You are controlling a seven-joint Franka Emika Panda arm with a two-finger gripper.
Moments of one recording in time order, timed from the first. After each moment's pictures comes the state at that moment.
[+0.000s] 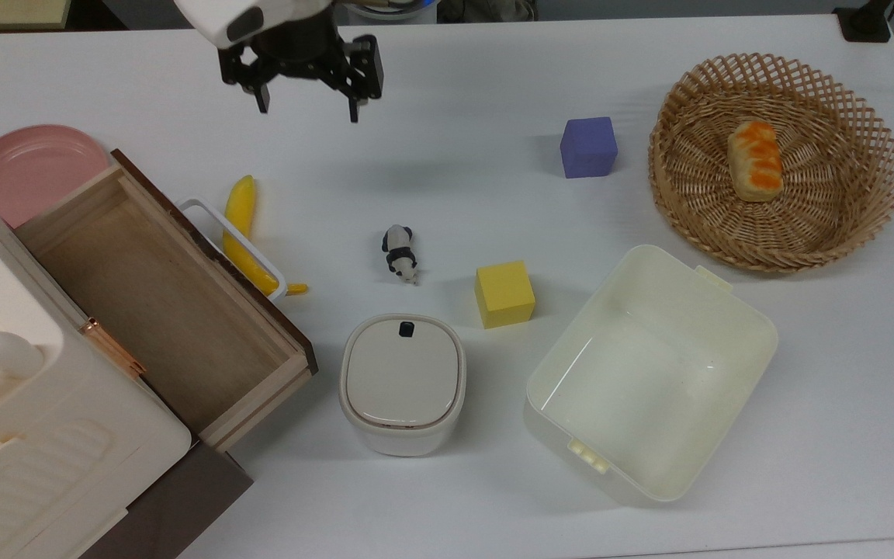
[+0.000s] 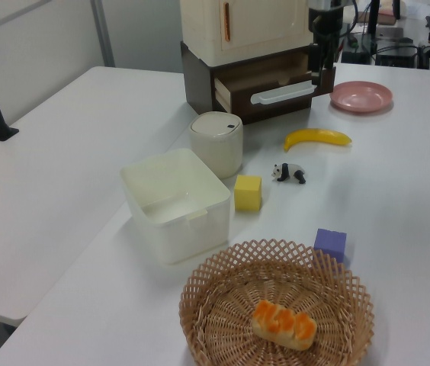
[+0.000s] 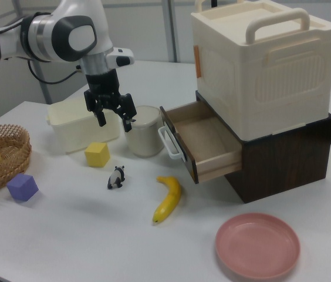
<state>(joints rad) 0.02 0.11 -0.05 -1.64 -0.05 1.75 0.03</state>
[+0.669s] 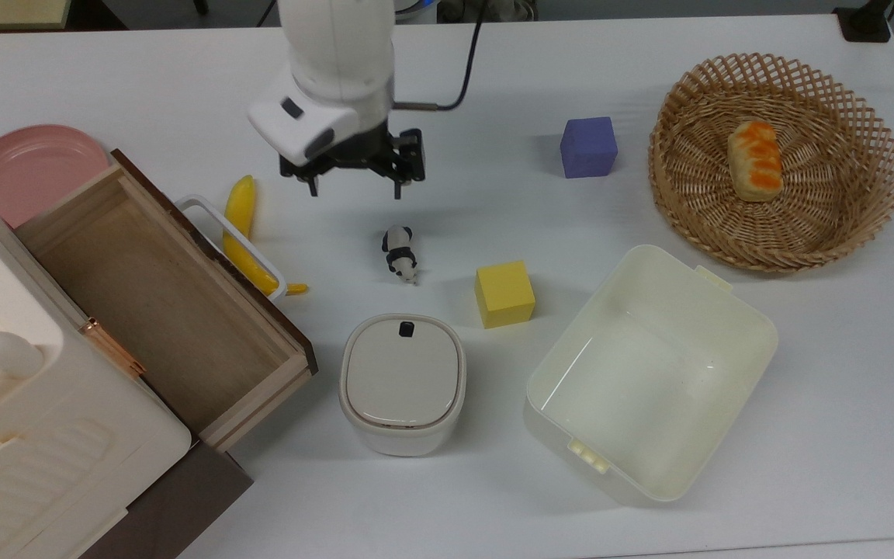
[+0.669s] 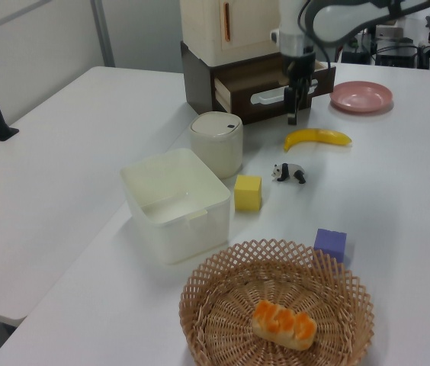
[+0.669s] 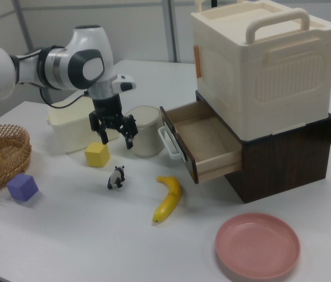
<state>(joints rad) 0.09 0.28 -0.05 -1.65 -0.05 1.90 0.03</state>
